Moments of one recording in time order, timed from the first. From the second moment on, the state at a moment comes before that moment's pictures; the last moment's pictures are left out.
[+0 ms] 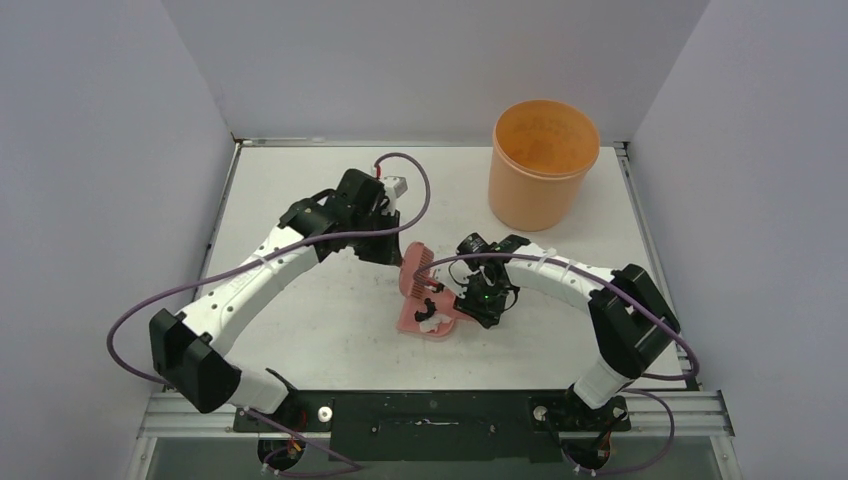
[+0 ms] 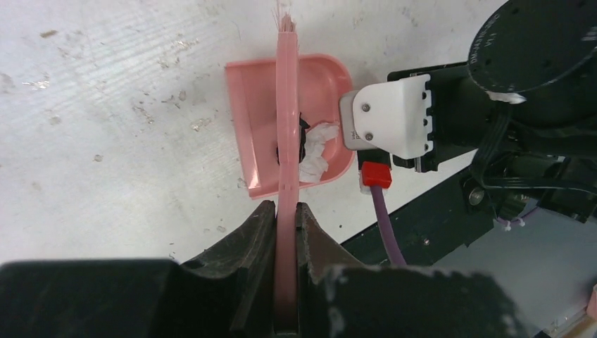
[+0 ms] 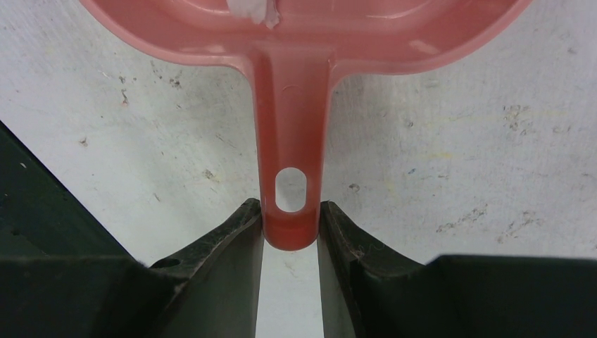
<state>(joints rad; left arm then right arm) -0.64 1.45 1.38 -0.89 0.17 -0.39 0.70 1.64 1.04 -0.87 -0.19 -0.59</state>
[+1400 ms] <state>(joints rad) -0.60 0.83 0.71 -0.51 -0.19 -0.36 0.49 1.27 0.99 -0.88 -0.26 -0.64</state>
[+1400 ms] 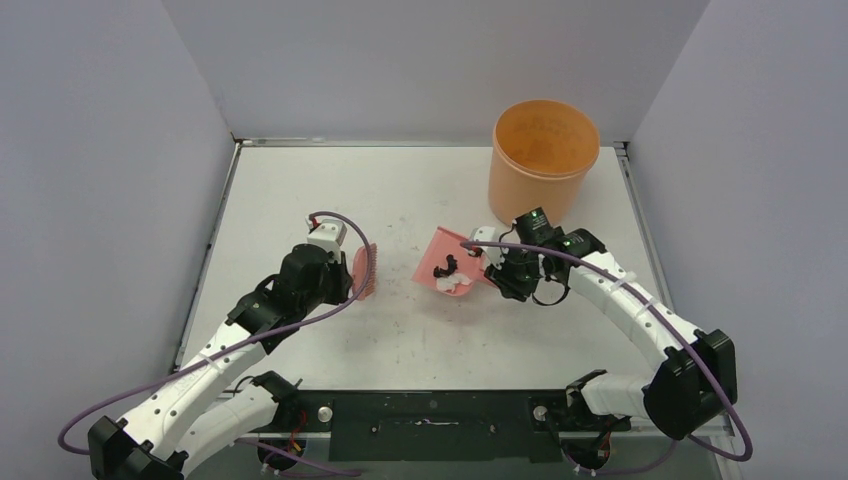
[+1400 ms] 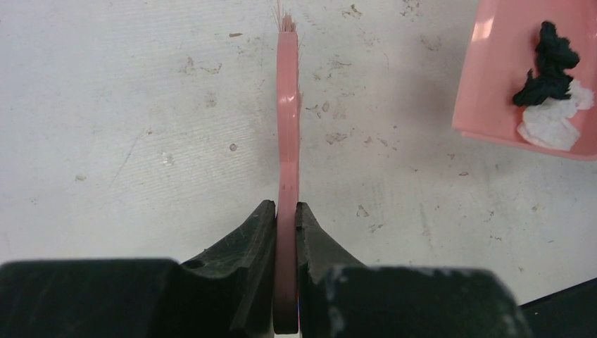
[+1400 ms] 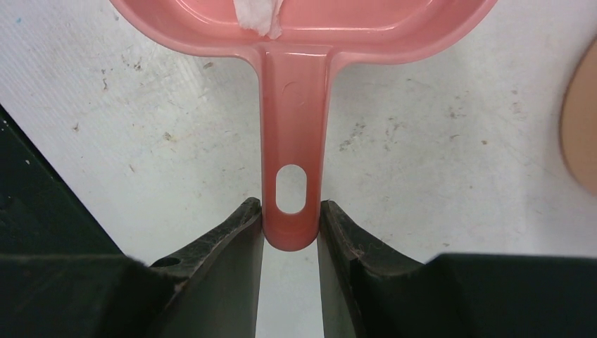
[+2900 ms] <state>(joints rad) -0.59 0.91 0.71 -0.50 -0.12 -0.35 -0.16 1.47 1.69 -0.84 -0.13 -0.42</state>
